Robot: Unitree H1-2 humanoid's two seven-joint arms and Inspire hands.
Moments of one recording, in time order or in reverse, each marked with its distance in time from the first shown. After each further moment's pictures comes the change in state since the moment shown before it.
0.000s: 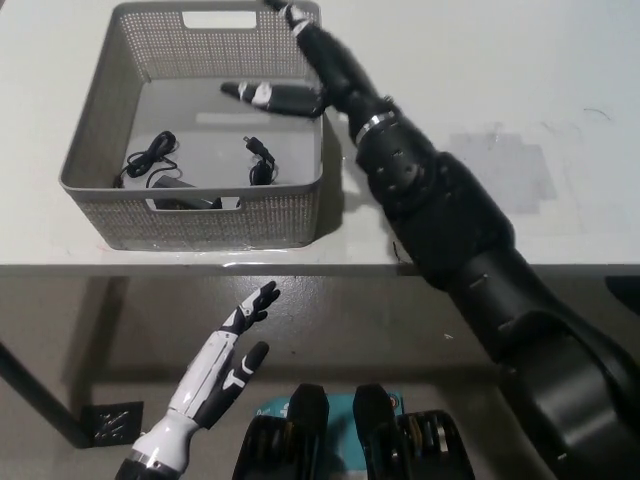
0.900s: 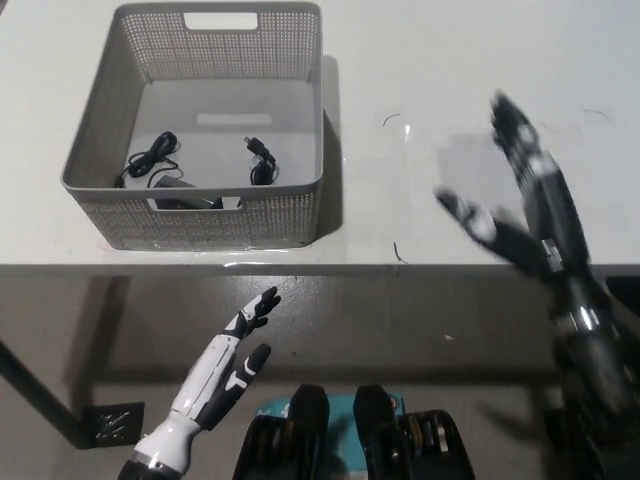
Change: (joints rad) left_arm -0.004 0.000 0.001 0.028 0.001 0.009 0.000; right_arm 0.823 -0.143 -0.184 -0.969 0.327 0.095 0.135
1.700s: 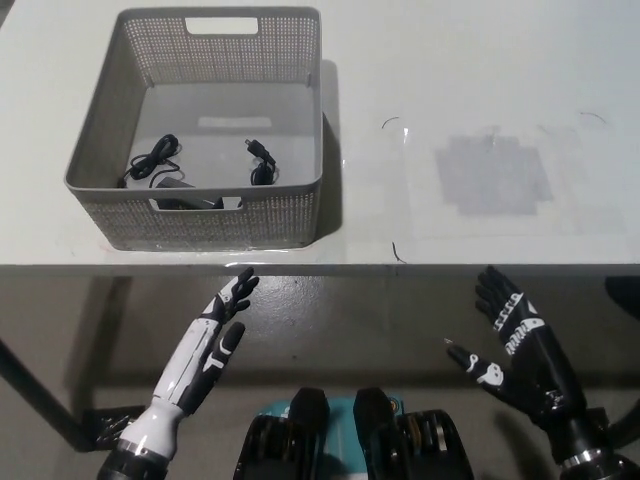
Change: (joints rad) left_arm -0.018 -0.002 0.045 0.011 -0.066 -0.002 0.000; right_arm 0.227 -0.002 0.022 0.182 0.196 -0.144 0.158
